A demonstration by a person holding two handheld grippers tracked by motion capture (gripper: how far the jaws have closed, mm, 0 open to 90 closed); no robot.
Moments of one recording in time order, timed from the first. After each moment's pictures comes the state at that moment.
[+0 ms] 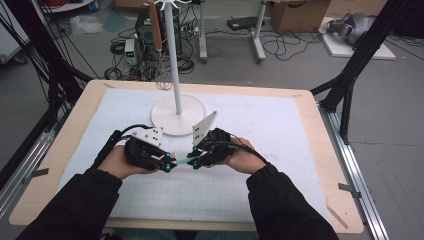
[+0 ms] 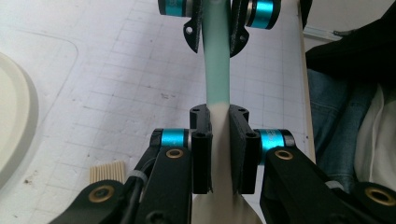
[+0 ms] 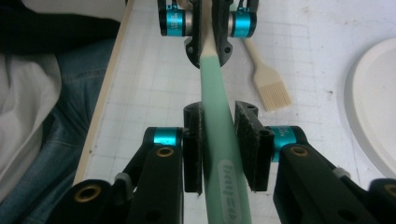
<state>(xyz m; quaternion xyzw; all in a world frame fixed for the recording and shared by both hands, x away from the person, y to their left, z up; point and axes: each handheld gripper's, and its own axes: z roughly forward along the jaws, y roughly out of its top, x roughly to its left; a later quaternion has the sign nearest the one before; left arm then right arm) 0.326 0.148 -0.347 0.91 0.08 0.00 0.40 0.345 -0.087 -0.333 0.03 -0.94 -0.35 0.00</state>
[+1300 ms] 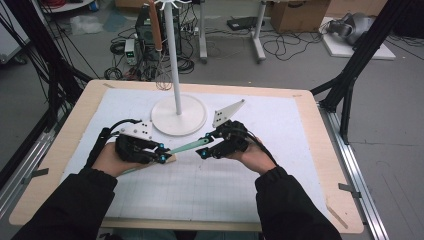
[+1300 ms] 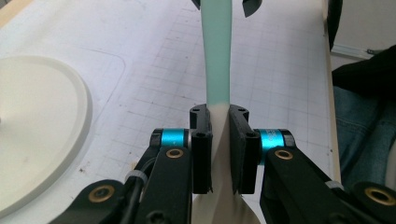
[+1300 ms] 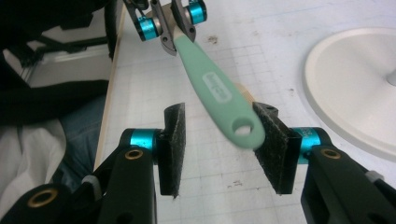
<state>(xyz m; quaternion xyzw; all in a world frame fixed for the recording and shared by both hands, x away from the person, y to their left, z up) 0.325 0.165 -0.335 0.90 0.11 0.05 0.43 0.360 -0.127 -0.327 -0.09 -0.89 -0.44 0.02</state>
